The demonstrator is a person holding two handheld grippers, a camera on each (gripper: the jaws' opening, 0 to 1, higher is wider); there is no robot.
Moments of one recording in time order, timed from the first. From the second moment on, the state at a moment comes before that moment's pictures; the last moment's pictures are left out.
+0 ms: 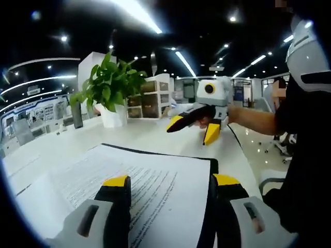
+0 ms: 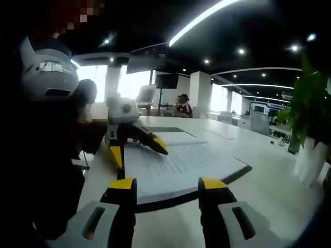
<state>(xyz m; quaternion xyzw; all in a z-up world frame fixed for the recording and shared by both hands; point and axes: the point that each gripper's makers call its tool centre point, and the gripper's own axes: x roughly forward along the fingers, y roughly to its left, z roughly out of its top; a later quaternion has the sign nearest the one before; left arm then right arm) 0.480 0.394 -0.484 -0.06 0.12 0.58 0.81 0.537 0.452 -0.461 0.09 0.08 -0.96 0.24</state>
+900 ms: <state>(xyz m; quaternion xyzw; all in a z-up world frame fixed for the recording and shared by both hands) 0.475 0.395 -0.484 -0.09 0.10 0.58 0.81 0.538 0.449 -0.463 0.08 0.08 -0.96 0.24</state>
